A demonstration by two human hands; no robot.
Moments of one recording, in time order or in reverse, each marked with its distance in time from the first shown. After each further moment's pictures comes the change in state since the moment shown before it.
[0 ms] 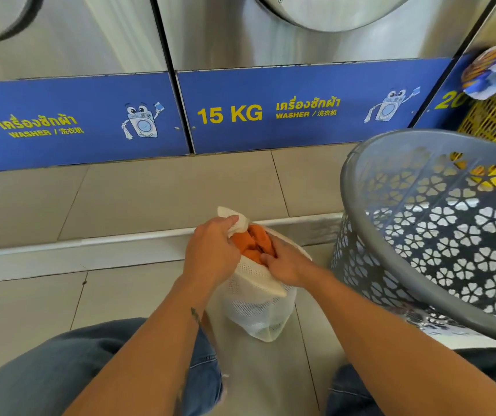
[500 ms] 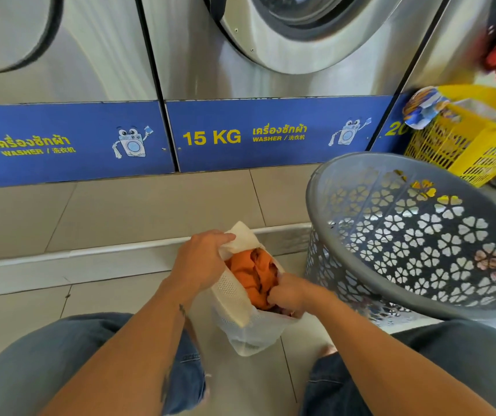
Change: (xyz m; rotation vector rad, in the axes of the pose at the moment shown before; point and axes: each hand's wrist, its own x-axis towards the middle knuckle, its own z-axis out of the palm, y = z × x) left_hand -0.025 0.007 -0.010 0.113 -0.169 0.187; right_hand -0.092 0.003 -0.013 -0.130 -0.126 0.292
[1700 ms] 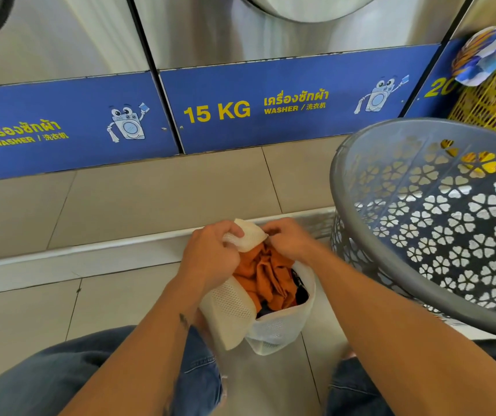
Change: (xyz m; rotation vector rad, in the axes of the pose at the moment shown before) left_hand 0.031 -0.011 0.015 -0.223 0.024 -0.183; right_hand 0.086 -0.036 -0.037 0.366 0.222 -0.322
